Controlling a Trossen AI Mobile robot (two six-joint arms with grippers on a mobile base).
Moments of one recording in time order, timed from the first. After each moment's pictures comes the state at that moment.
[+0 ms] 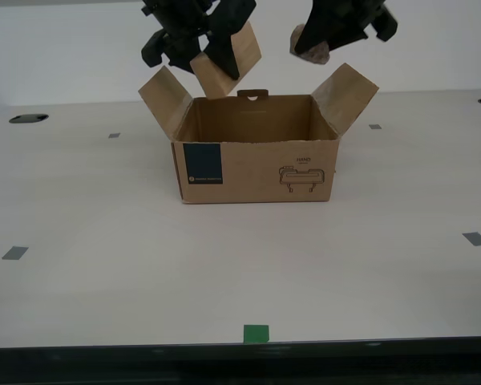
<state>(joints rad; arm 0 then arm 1) 0.39 1.70 1.25 -0.50 -0.49 -0.07 -0.52 1.95 1.53 -0.63 0.32 -0.06</state>
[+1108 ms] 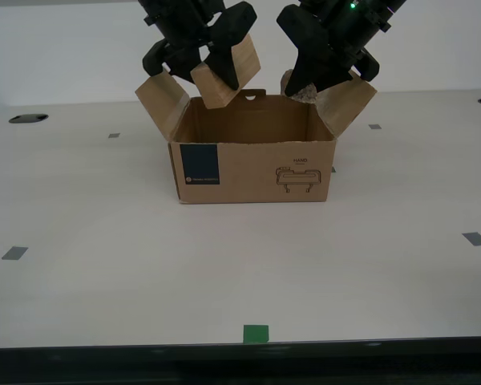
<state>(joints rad) 0.41 1.82 1.25 -0.48 -0.50 -0.05 -0.52 1.97 1.53 -0.64 0.32 -0.08</state>
